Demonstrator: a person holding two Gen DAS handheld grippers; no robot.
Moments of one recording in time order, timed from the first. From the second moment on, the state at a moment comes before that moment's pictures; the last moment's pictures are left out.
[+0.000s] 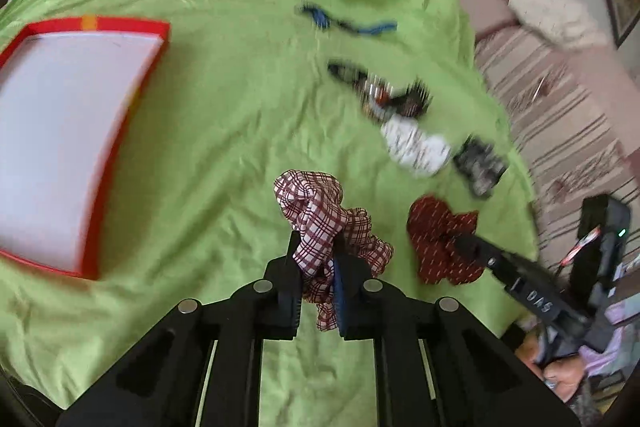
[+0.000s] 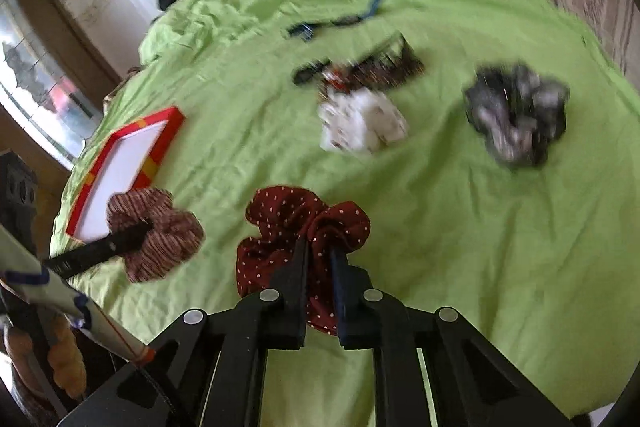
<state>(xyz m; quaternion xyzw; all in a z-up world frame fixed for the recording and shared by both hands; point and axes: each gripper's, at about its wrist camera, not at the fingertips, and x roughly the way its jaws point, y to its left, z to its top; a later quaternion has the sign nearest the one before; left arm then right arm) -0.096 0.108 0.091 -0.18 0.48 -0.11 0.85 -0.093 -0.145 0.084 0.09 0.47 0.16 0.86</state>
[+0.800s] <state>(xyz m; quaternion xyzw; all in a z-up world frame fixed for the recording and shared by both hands) 0.000 0.392 0.116 -0.15 0.47 0.11 0.86 0.021 0.138 0.128 -0.03 0.46 0.29 0.84</state>
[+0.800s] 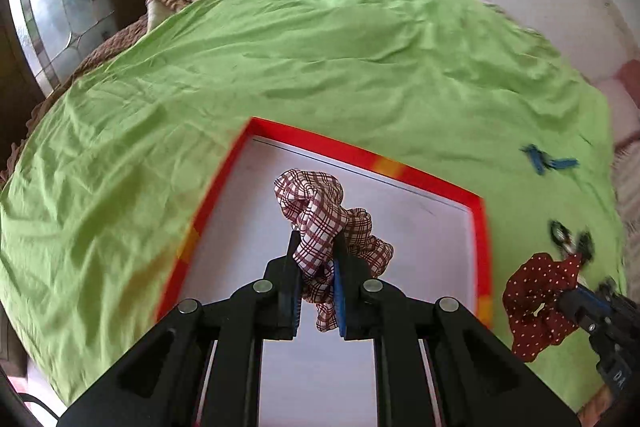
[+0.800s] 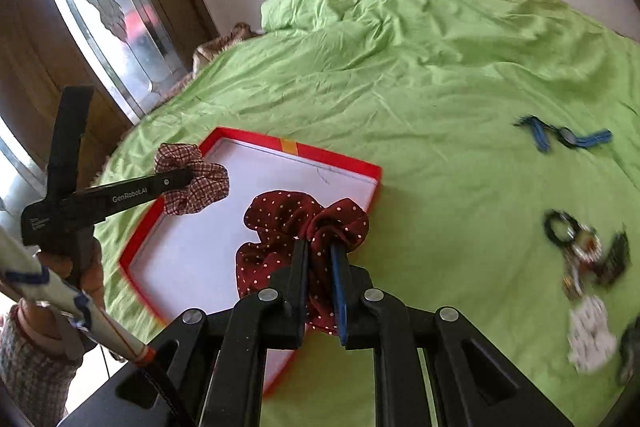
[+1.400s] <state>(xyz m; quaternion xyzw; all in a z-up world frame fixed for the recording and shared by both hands) 0.013 0.443 0.111 -0.19 0.43 0.14 0.87 0.064 0.164 0.103 -0.02 0.44 0.27 0.85</state>
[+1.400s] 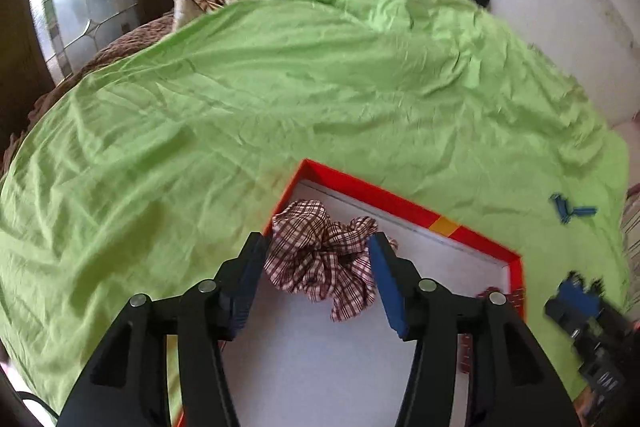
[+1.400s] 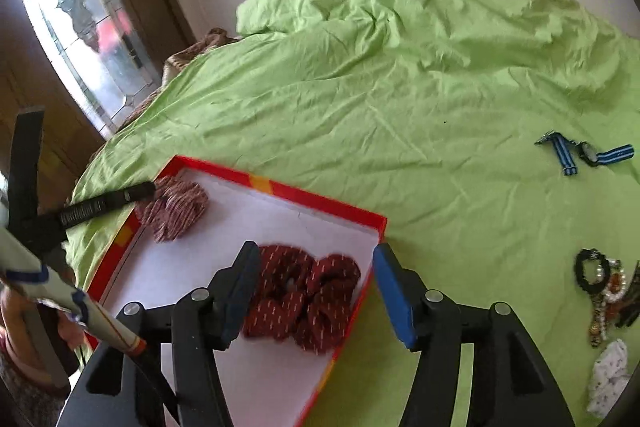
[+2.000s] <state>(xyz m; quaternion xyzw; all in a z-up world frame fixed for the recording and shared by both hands) -0.123 0.400 0.134 -0.20 0.38 0.20 0.88 0.049 0.190 0.068 -0.03 0.50 0.31 0.81</state>
